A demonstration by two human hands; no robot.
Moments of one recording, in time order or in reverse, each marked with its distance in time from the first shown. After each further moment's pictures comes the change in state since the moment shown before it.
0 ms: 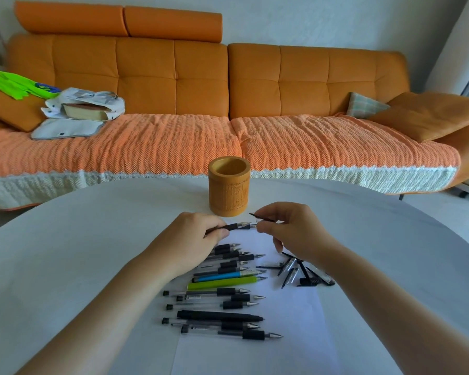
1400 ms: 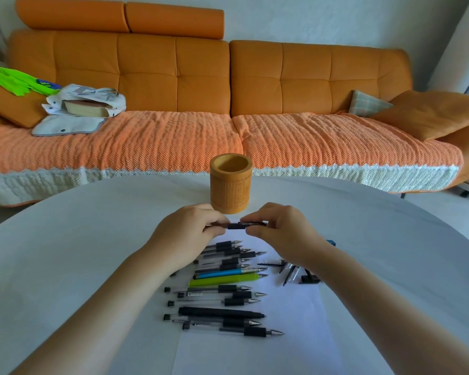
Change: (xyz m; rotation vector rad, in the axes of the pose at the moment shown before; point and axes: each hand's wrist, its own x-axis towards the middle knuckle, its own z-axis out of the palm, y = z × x) left_hand 0.004 -0.004 -0.002 0.089 0.070 0.049; right_hand 0.001 -0.002 0.017 -0.198 -0.057 -0.152
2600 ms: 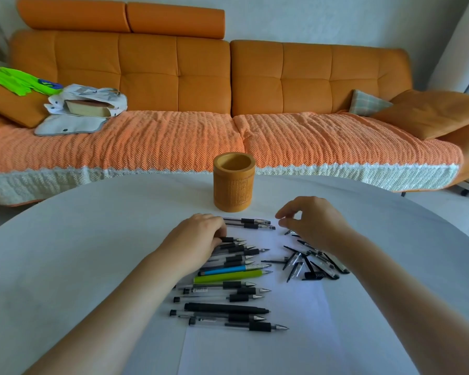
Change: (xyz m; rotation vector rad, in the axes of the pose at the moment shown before) left_hand -0.002 -0.018 0.023 0.166 -0.110 0.007; right_hand 0.004 0.029 -0.036 -0.329 0.058 0.175
